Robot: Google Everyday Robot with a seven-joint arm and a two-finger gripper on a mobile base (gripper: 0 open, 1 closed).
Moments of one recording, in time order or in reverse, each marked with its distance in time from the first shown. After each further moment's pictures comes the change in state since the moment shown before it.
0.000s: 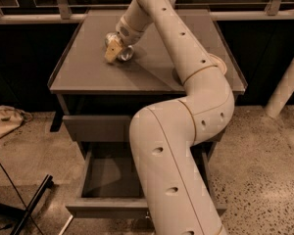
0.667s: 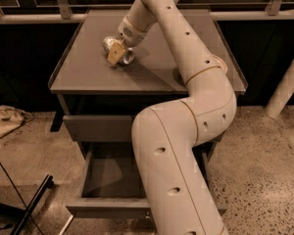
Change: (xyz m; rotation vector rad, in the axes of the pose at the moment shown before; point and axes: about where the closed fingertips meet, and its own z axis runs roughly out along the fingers) arm 0.017 0.023 -0.013 -0.101 0.036 -0.052
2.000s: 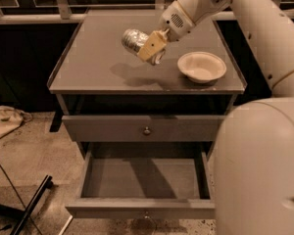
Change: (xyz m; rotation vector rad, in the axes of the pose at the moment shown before) arm 0.074 0.088 -0.127 -0.169 -0.117 -0.008
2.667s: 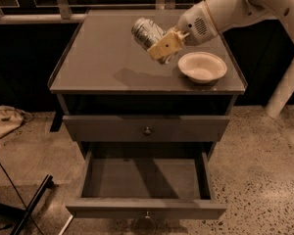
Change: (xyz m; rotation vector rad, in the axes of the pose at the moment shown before) arm 0.013 0.045 -0.046 0.084 -0.225 -0.055
